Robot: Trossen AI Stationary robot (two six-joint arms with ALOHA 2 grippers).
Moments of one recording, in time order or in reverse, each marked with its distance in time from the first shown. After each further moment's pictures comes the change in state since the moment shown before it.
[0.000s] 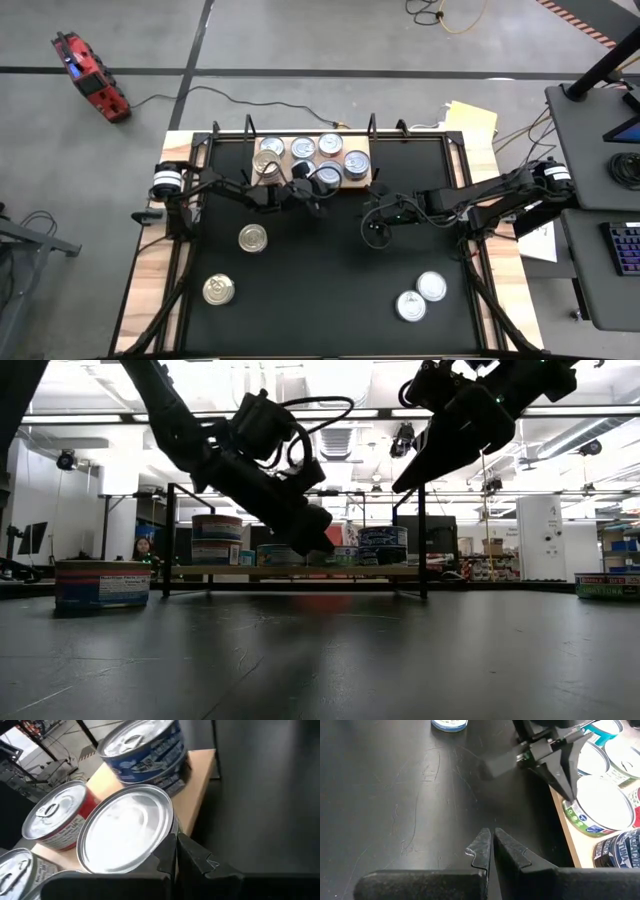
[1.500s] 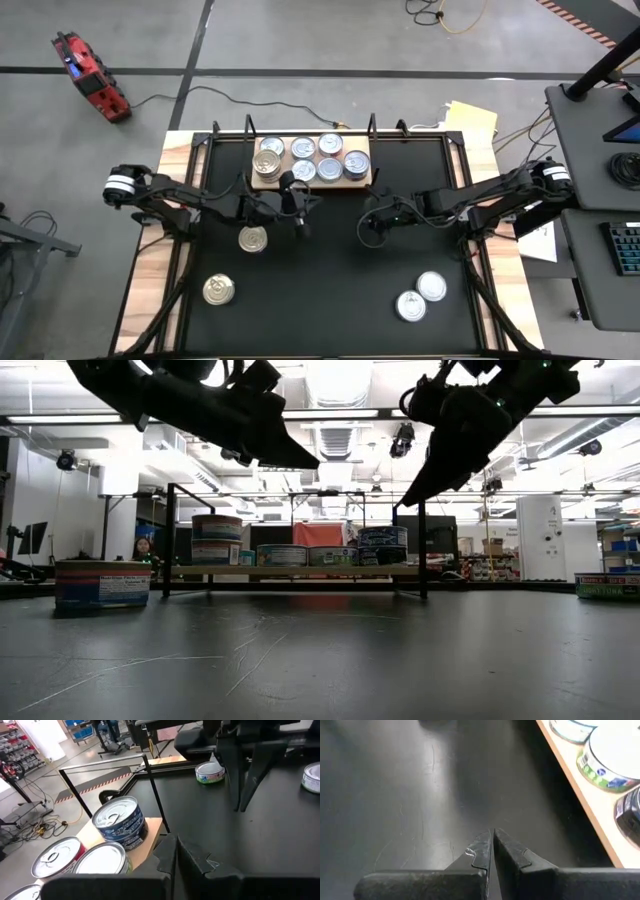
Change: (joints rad) left arm -0.198 -0.363 -0.147 -0.001 0.000 -0.041; right arm 0.002 0.011 -0.001 -0.064 -0.002 0.244
